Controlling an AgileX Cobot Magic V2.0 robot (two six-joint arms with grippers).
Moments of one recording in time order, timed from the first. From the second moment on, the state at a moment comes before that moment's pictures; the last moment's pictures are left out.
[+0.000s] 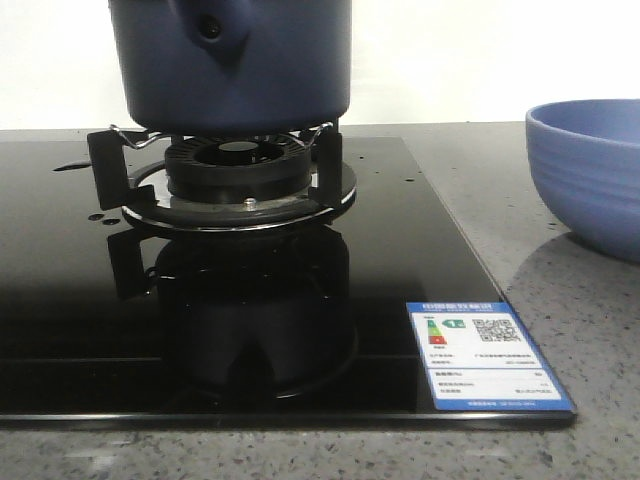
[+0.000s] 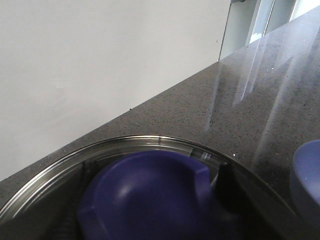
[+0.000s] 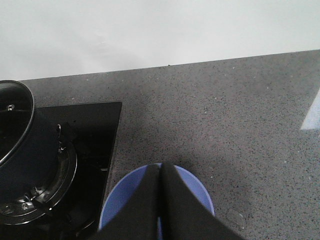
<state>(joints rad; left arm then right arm) -0.35 1.56 -1.20 -1.65 0.57 1.76 -0.03 0.86 -1.33 0.15 1.04 0.04</state>
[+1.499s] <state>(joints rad) -0.35 0.18 -0.24 -1.58 0.16 1.66 0.11 -0.01 -0.43 0.16 0.66 -0.14</state>
